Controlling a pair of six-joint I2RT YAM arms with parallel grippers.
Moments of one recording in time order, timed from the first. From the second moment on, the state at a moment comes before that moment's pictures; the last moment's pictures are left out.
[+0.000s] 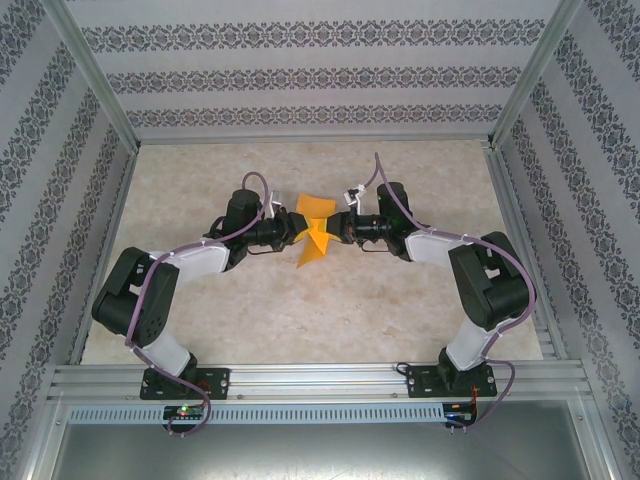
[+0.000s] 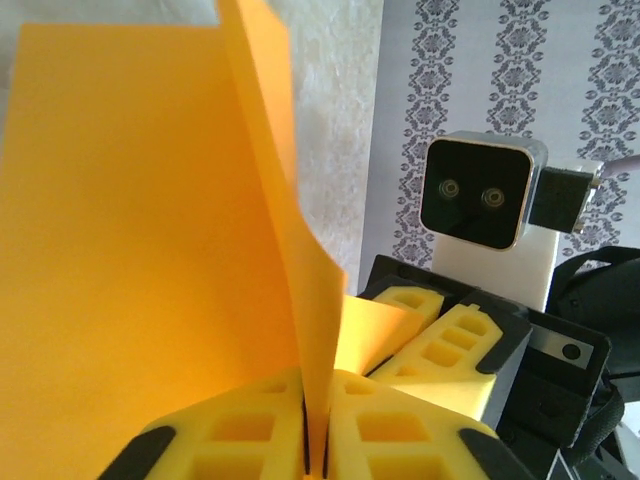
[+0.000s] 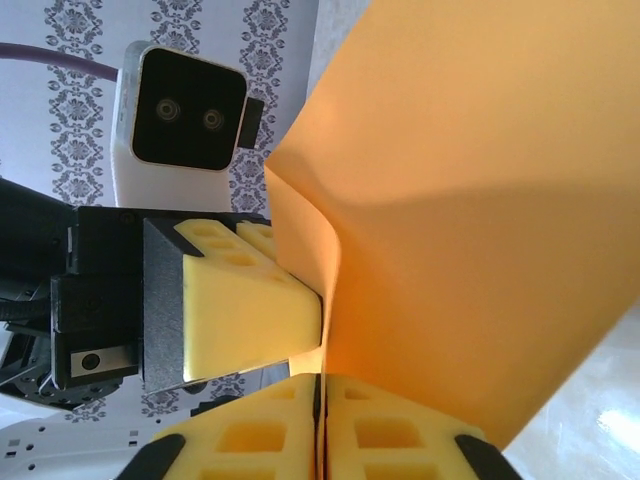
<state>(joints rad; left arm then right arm) -0.39 1.63 0.83 0.35 0.69 -1.17 0.37 1.72 0.86 0.39 -0.99 0.97</state>
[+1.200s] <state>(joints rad) -0.39 1.65 0.84 0.42 0.69 -1.20 0.40 1.62 0.79 0.33 -0.94 1.01</state>
